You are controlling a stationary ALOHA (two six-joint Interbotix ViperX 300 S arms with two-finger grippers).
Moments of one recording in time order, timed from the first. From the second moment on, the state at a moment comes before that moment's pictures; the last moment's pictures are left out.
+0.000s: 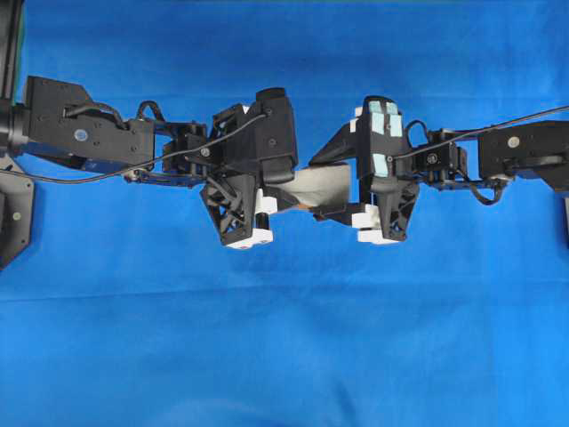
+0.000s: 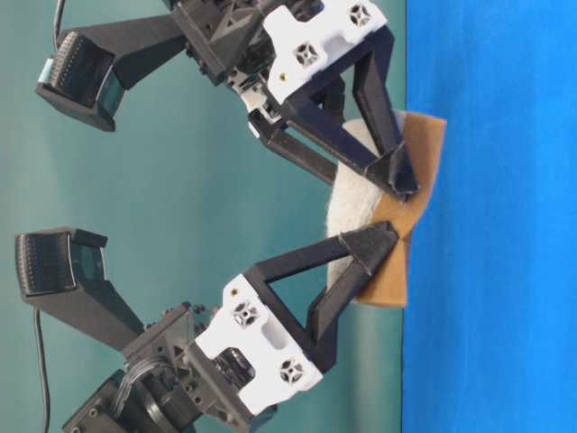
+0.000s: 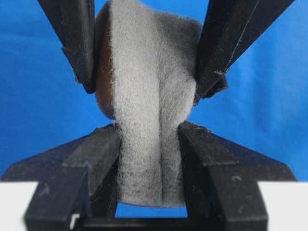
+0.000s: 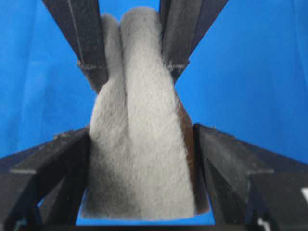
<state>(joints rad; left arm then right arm) 0.03 -0.01 0.52 -0.03 0.16 -0.06 -0.06 -0.07 0.71 -0.02 -0.08 -0.03</state>
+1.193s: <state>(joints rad) 0.00 -0.35 0.81 -0.02 -0.05 -0.01 -0.06 -0.15 0.73 -0.02 -0.04 -0.03</state>
